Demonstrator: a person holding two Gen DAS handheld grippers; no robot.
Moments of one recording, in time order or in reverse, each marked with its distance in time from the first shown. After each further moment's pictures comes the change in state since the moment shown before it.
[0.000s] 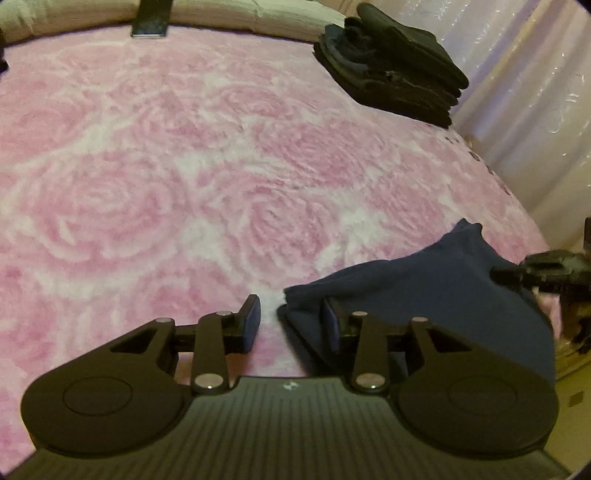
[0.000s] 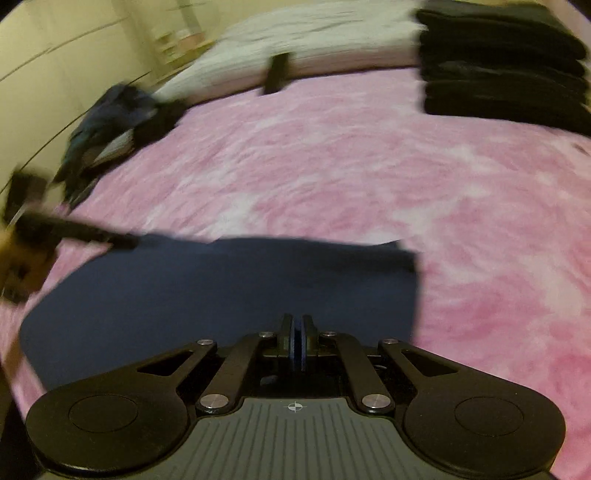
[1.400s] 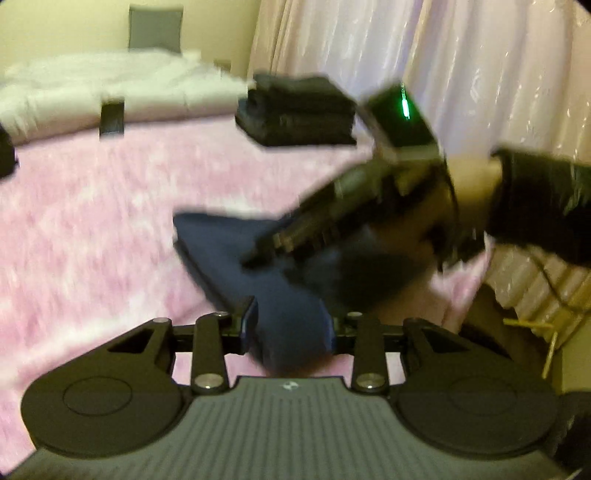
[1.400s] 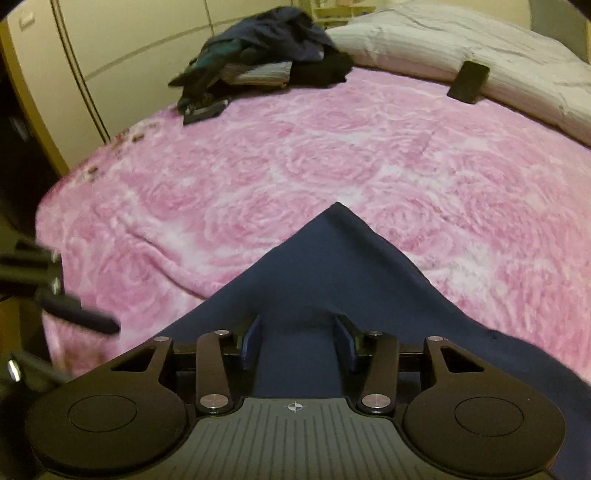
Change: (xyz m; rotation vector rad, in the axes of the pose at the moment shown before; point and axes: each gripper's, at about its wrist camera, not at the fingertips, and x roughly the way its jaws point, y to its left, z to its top) left arm -0.137 -0.128 -0.145 0.239 -0.280 -0.030; right arm 0.080 0.189 0.011 -0.400 0.111 0.221
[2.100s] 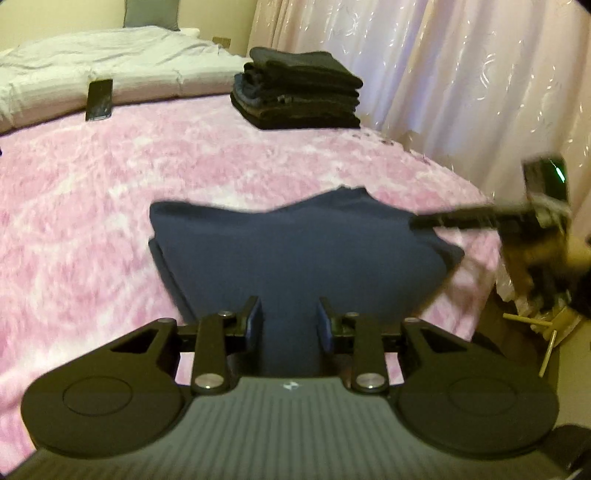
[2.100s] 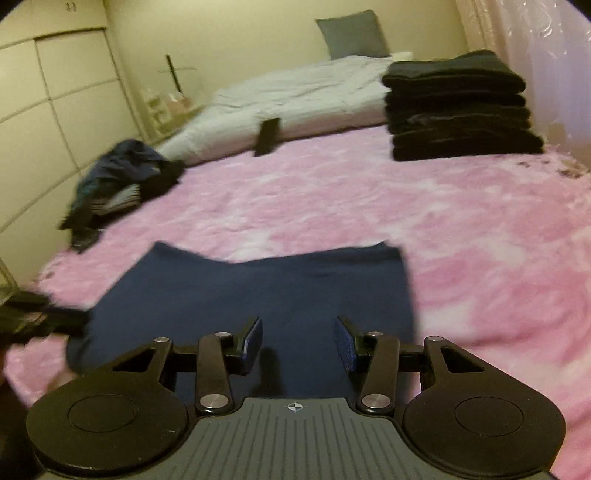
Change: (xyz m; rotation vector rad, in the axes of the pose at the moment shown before) left arm 0.055 -0.002 0.025 -0.027 0.105 -0.005; right arm -0.158 -0.056 -0.149 0.413 -0.347 -0.278
